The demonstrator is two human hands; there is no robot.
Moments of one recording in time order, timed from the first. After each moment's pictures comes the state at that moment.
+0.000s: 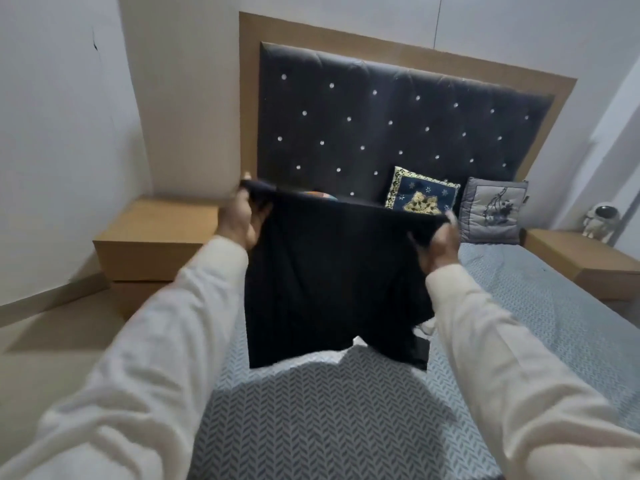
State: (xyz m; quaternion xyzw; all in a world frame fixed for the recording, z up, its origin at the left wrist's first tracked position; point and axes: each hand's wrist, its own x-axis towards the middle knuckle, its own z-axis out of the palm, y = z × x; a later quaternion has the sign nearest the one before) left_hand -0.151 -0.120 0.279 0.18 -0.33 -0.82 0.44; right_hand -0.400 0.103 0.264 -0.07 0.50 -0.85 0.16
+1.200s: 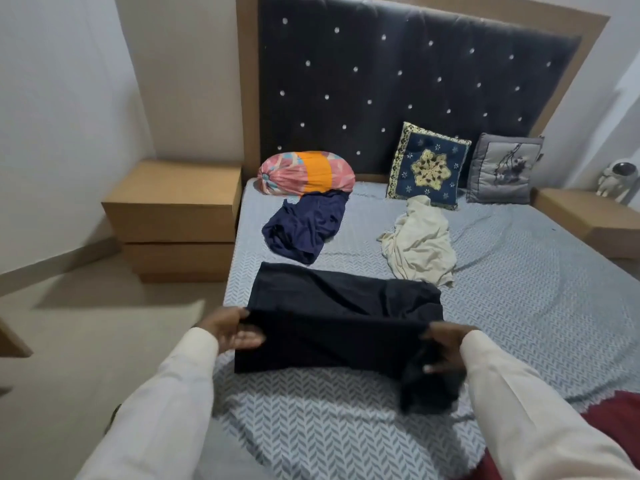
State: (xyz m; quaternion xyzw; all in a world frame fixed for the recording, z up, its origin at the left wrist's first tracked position) left_hand -0.040 -0.056 0.052 0.49 -0.40 -0.77 0.00; right_hand -0.350 0.243 0.069 -0.01 0.80 -0.33 0.51
